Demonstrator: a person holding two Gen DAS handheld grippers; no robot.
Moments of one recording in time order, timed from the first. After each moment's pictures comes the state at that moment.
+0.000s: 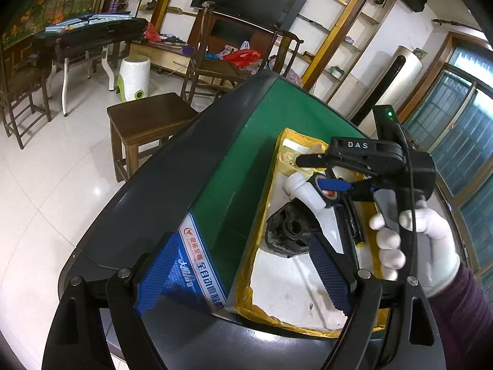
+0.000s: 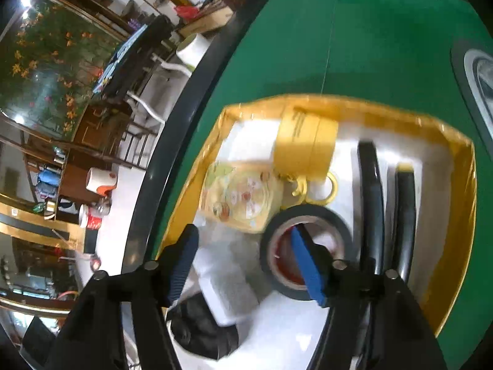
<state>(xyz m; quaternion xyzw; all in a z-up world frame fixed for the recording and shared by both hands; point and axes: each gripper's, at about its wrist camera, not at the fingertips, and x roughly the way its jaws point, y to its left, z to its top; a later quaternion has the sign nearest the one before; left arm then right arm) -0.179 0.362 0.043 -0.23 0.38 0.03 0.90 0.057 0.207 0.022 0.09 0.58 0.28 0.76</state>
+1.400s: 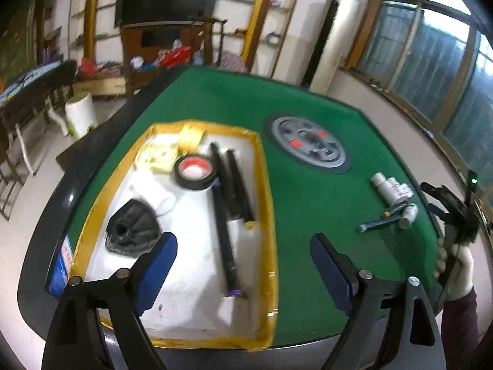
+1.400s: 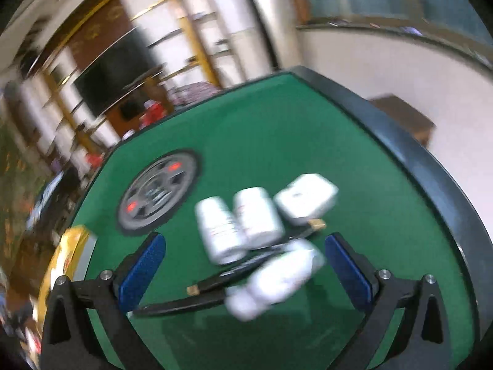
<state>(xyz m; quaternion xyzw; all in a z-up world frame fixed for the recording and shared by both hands) -0.150 0.185 0.091 -0.09 0.39 -0.07 0.91 -0.062 -0.261 0.047 0.20 0.35 -0.01 0.92</state>
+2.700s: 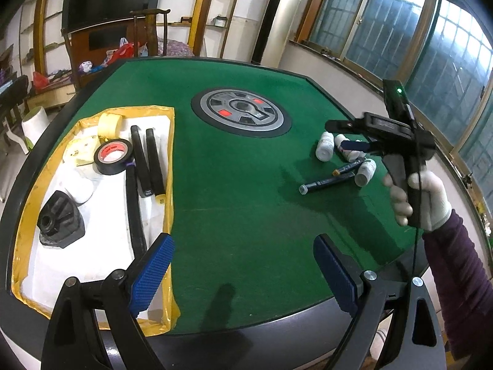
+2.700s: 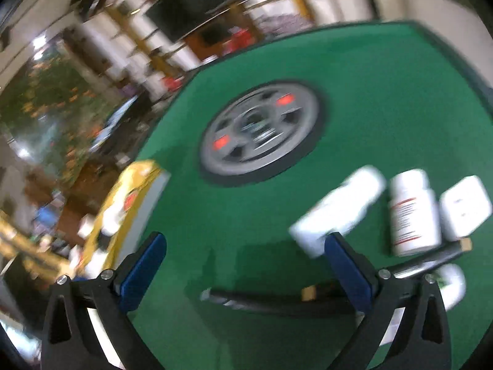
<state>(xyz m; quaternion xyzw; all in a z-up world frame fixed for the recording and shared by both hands) -0.161 0.110 0.079 -0.05 0.42 -0.17 0.89 0.002 -0.174 0.040 0.15 0.46 0.21 0.85</state>
